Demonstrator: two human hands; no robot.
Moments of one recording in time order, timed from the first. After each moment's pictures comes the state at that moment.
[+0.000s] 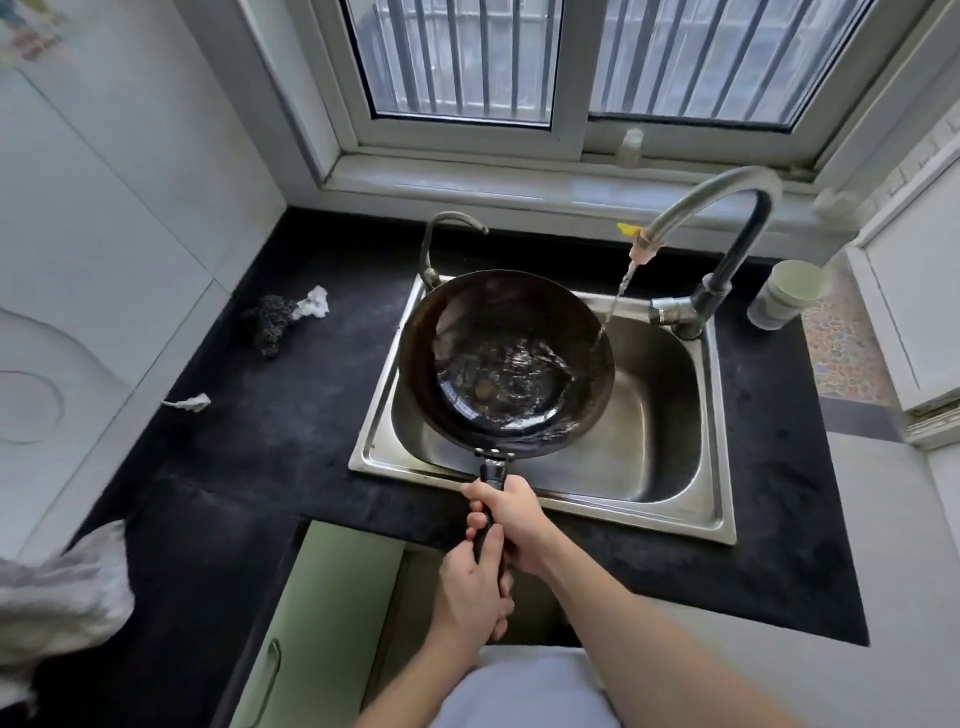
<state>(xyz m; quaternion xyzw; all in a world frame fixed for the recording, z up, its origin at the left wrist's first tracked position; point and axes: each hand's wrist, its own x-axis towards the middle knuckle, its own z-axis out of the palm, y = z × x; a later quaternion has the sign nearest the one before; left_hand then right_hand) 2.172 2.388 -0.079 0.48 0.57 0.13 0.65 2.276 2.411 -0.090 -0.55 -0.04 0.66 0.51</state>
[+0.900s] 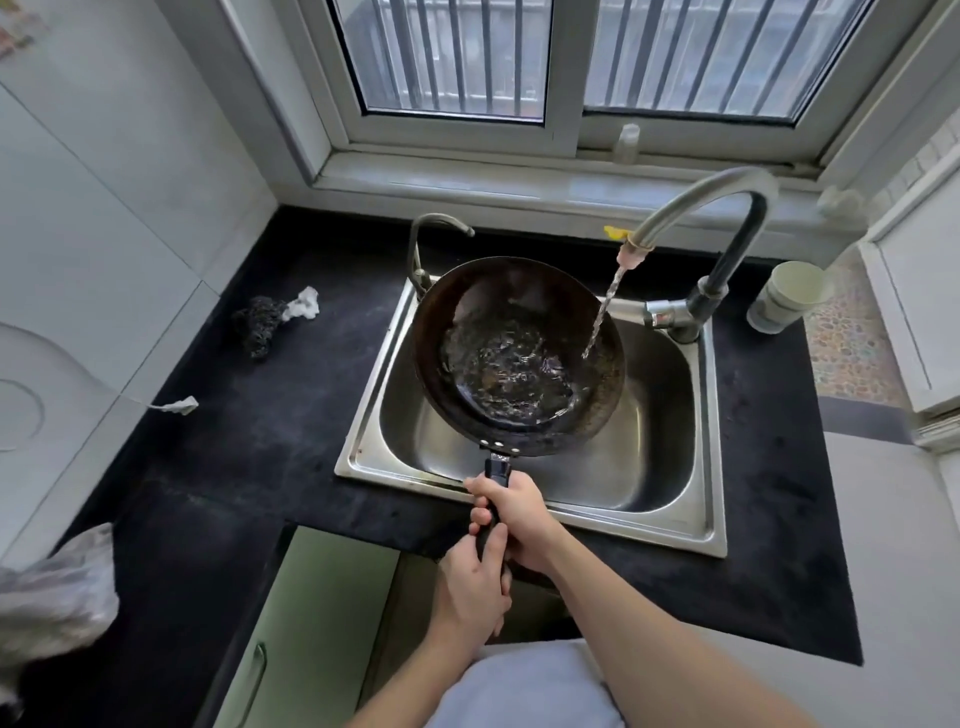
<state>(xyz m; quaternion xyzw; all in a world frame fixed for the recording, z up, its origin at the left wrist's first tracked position) 2.198 2.387 -0.082 0.54 0.56 0.14 0.61 2.307 2.412 -0.102 -0.52 -0.03 0.67 0.53</state>
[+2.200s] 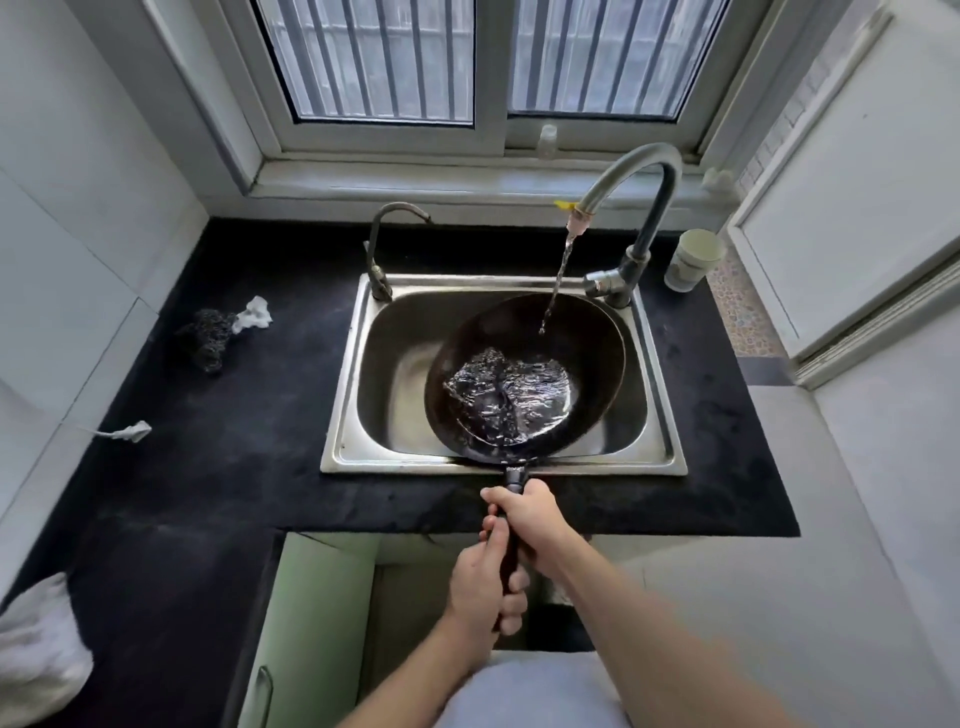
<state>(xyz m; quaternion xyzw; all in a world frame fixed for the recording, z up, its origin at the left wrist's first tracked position) 2.149 2.369 -0.069 0.37 0.48 0.02 0.80 2.257 2.364 -0.094 -0.67 0.04 0.52 0.53</state>
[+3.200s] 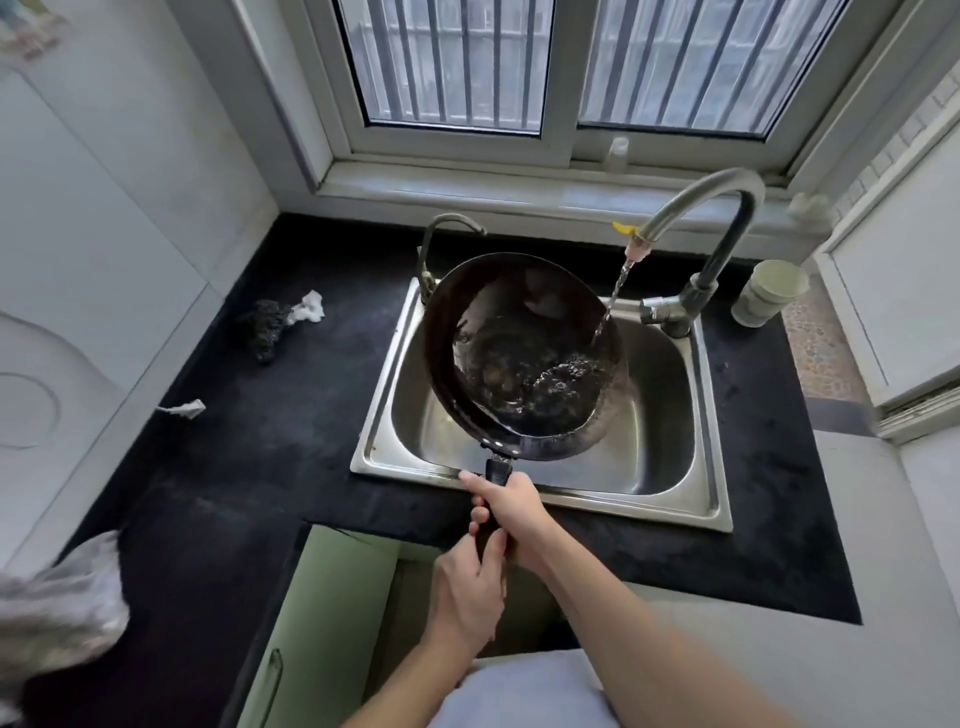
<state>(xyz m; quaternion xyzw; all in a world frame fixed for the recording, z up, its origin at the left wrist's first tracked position) 2.150 2.392 -0.078 0.67 0.50 0.14 0.52 2.263 2.415 -0.081 -0.58 -0.01 0.62 0.53</state>
